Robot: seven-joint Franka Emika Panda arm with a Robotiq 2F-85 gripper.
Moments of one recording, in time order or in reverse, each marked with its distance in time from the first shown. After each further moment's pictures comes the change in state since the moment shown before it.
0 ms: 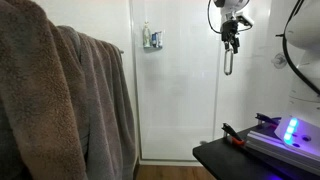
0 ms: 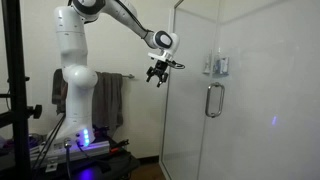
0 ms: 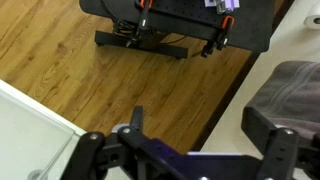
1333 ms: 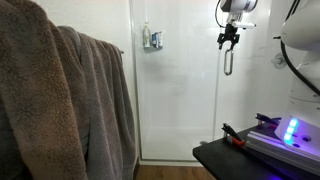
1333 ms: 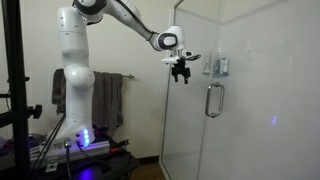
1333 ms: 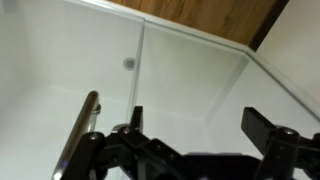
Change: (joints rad) arm -0.128 0.048 0.005 -0.004 0.032 0.699 0.200
